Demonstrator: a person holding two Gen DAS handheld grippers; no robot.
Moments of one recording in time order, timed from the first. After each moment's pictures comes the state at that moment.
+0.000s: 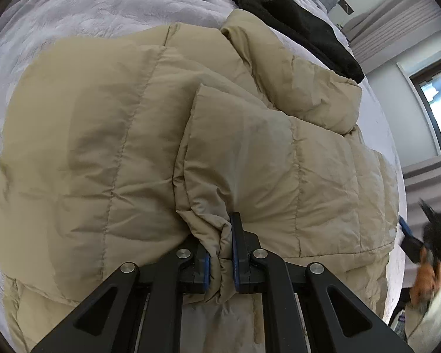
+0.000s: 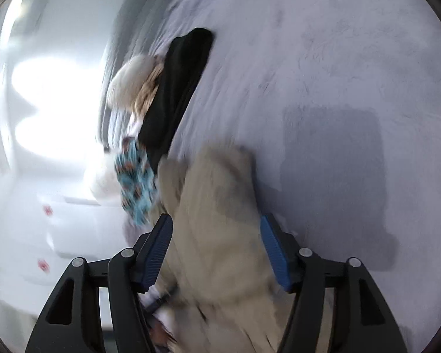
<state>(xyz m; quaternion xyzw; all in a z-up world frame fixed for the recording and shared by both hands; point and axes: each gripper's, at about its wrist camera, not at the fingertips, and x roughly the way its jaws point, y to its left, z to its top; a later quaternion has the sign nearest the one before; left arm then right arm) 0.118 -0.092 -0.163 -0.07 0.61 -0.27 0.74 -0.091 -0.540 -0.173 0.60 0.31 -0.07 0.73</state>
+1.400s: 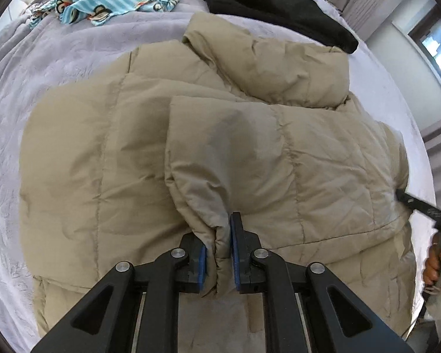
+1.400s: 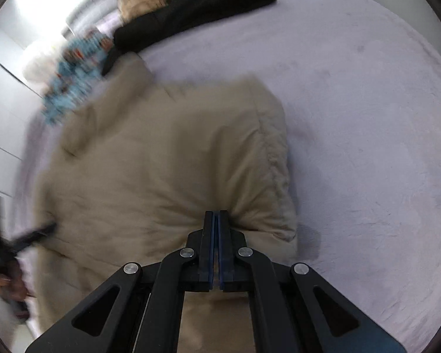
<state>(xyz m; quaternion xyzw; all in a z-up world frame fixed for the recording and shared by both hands) 0.097 -0.114 -0.137 0.05 0.59 -0.26 0.76 -0.021 -0.442 -0.174 0.23 0.53 -0.13 0.81</state>
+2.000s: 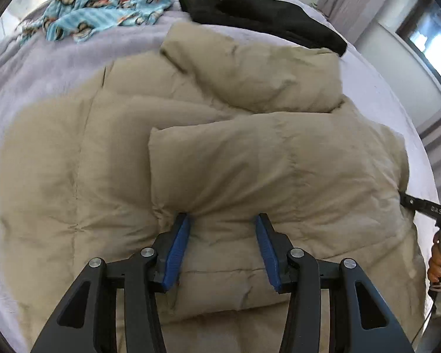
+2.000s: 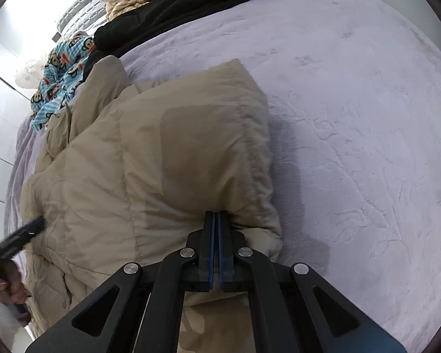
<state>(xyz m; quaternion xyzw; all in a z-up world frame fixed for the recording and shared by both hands) 0.099 -0.132 -0.160 0.05 0.55 -0.29 0.78 -0.034 -0.461 -0.185 0.26 0.51 -0.13 0.81</state>
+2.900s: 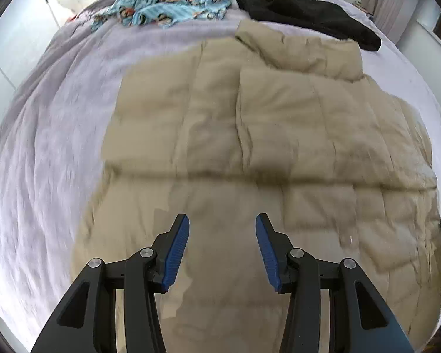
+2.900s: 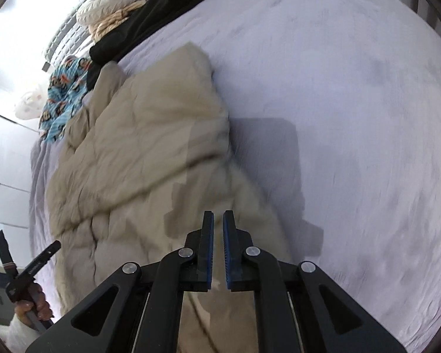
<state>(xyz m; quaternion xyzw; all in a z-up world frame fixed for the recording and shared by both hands) -0.006 -0.062 -0.107 0.10 0.57 -0.15 0.80 -0.149 -0.430 -0.153 0.35 0.50 -0.16 0.78</state>
